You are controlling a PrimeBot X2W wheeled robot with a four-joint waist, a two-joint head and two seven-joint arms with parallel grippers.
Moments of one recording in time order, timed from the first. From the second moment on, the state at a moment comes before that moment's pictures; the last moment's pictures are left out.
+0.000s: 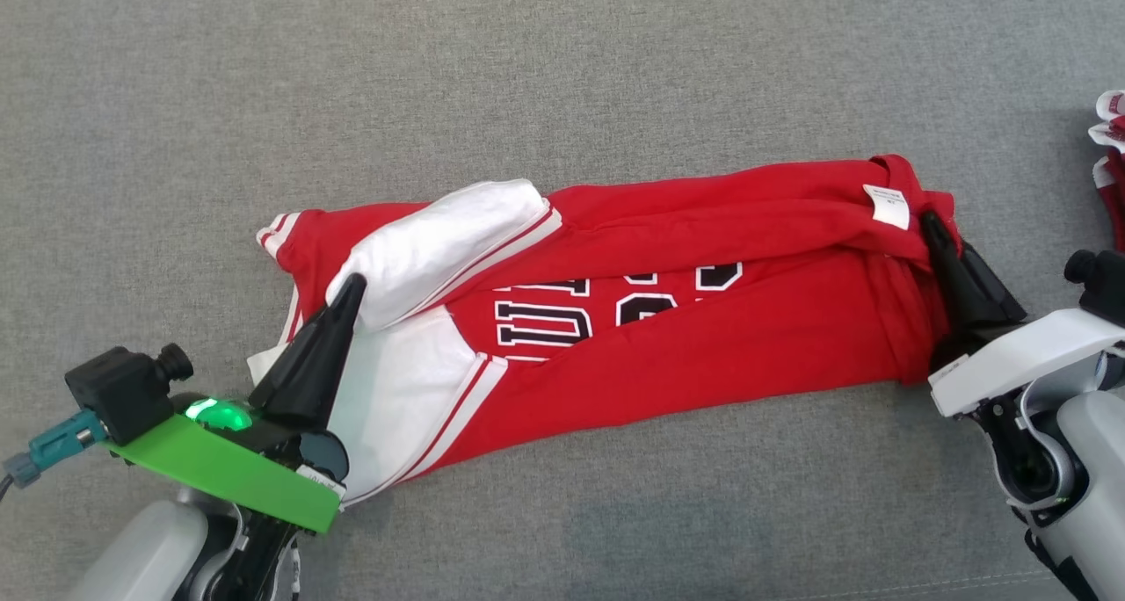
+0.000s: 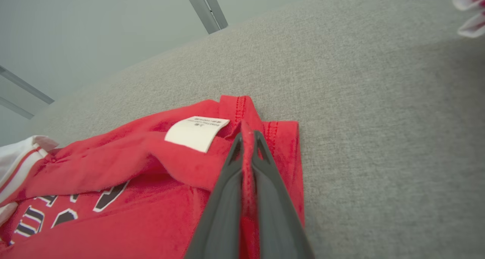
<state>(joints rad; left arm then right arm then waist) -0.28 0.54 -0.55 -0.08 -1.14 -0.11 -0.22 -0.35 -0.50 0.35 0.25 0.89 0.13 -0.21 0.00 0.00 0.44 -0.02</state>
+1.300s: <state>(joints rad) -0.04 0.24 -0.15 -0.03 -0.37 0.15 -0.26 -0.09 -0.19 0.02 0.13 0.27 0.13 -0.22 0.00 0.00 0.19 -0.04</state>
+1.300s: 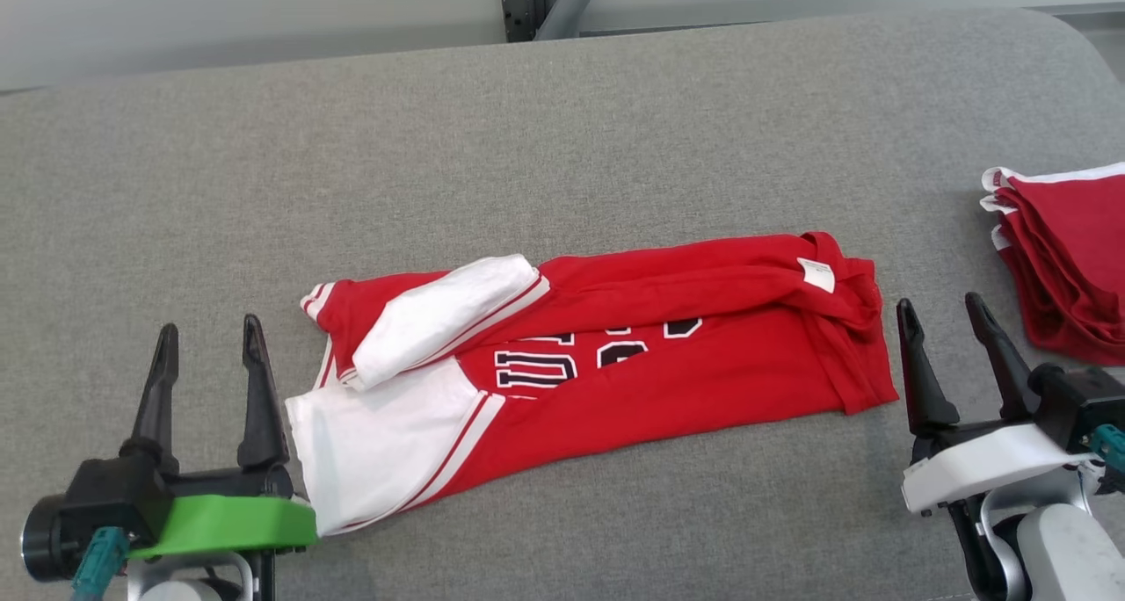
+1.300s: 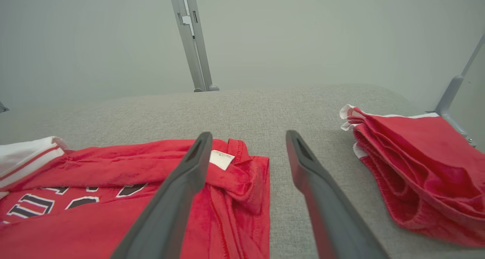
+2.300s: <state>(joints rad) -0.08 0.17 -0.13 0.06 -0.30 0.04 -0.26 -0.29 -0.23 0.02 0.50 0.35 0.13 -0.21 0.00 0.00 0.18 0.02</state>
